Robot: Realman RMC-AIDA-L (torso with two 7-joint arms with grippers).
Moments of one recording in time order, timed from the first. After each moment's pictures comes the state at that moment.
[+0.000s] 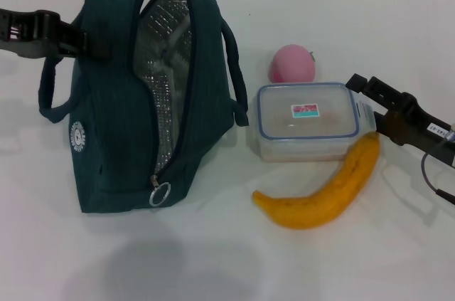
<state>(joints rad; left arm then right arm) -0.64 -1.89 0.64 1.04 2.14 1.91 -2.53 0.54 2.03 -1.07 -0.03 -1.08 -1.30 1.82</state>
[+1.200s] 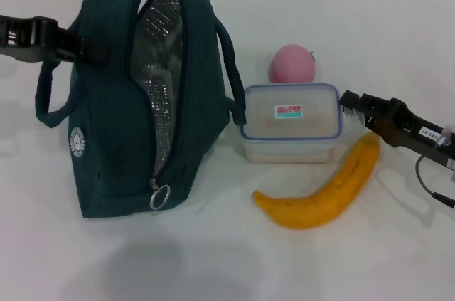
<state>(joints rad) -0.63 -1.89 0.64 1.04 2.14 1.91 -2.50 0.54 2.03 -1.14 -0.07 -1.08 -1.29 1.78</state>
